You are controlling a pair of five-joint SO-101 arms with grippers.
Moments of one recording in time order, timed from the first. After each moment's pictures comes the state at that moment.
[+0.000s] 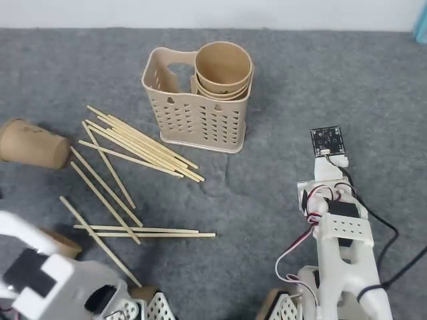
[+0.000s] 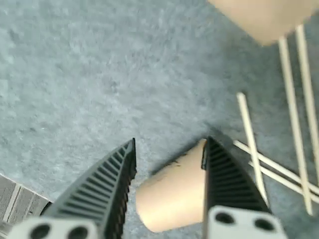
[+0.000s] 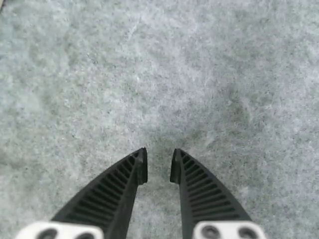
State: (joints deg) left arm -63.1 0.4 -7.9 98.7 -25.4; right arm 4.3 -39.7 72.5 32.9 13.1
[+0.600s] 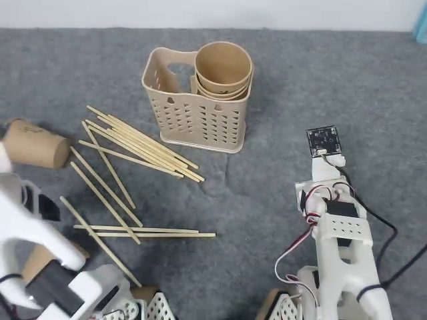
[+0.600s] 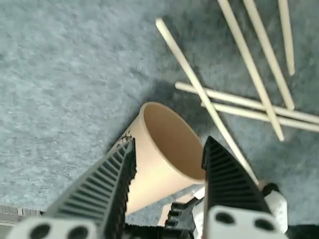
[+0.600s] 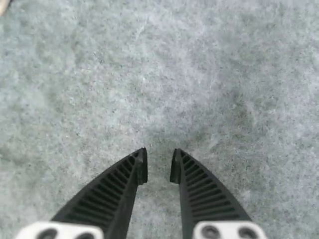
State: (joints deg) left arm -57.8 -10.1 17.0 98.7 -33.5; right arm 3.4 -39.7 72.5 32.9 14.3
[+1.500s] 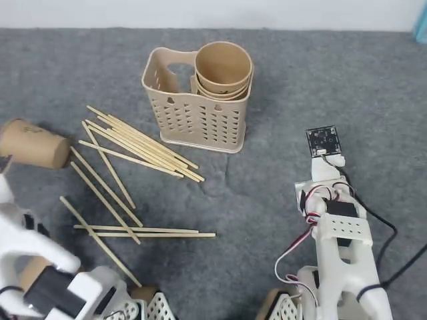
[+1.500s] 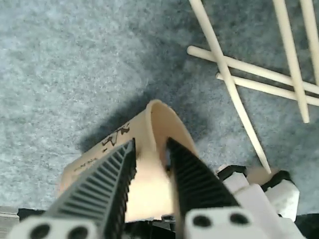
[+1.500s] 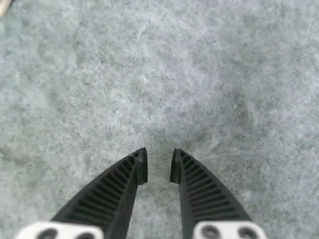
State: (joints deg) left arm -66.1 -10.9 29.3 92.0 -38.9; right arm 3.3 -39.7 72.5 32.9 14.3
